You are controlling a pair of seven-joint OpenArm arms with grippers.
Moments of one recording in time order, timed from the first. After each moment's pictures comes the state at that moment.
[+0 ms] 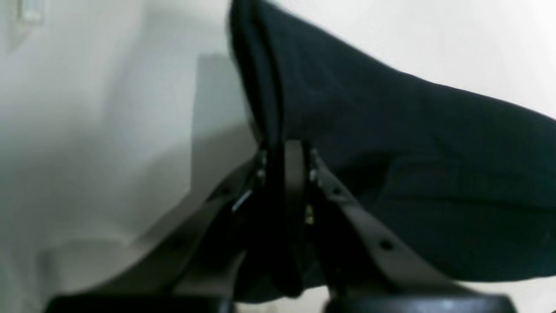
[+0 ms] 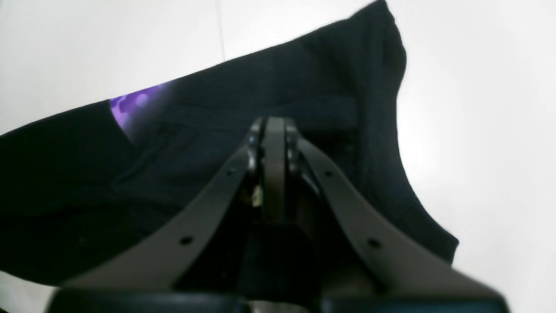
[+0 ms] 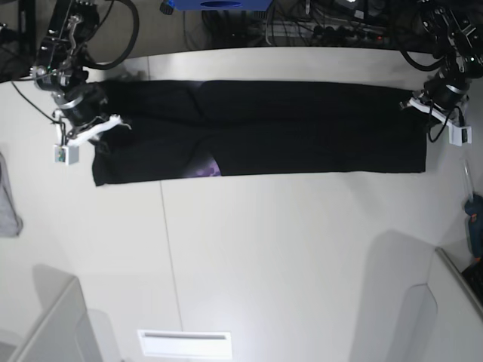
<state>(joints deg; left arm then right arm) 23.6 -15.6 -40.3 102.4 -41.2 -23.2 53.7 -19.3 6.2 20.9 108.9 29.3 11.0 -49.0</state>
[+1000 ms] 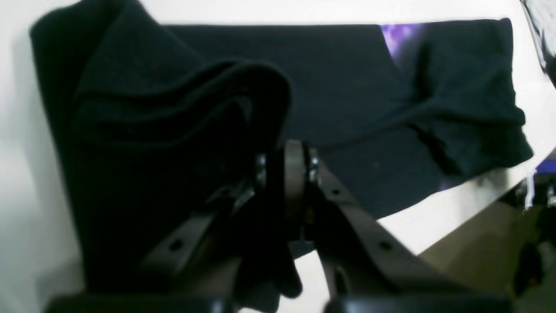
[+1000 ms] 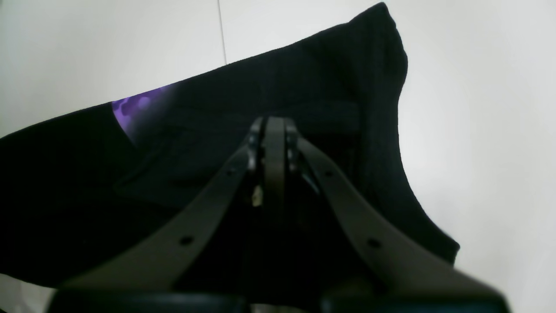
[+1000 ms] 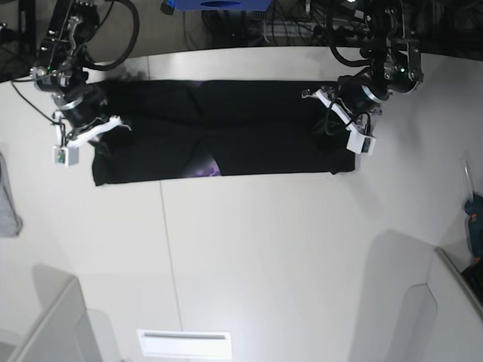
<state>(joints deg) 22.3 -12.4 -8.9 109.0 -41.0 -14.7 53.9 -19.1 6.2 21.0 108.9 29.3 10.9 -48.9</state>
